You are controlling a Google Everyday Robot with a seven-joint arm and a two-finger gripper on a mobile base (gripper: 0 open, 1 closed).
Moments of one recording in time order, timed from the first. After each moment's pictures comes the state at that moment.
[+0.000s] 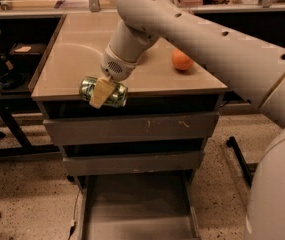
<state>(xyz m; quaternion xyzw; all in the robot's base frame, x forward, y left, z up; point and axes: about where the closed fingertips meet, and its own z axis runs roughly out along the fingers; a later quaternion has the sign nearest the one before) 0.594 0.105 0.831 -0.60 0.76 0.20 0.17</state>
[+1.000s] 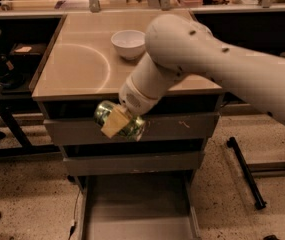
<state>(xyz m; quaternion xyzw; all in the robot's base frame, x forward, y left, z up) 0.510 0.062 0.812 -0.50 0.82 0.21 0.18</state>
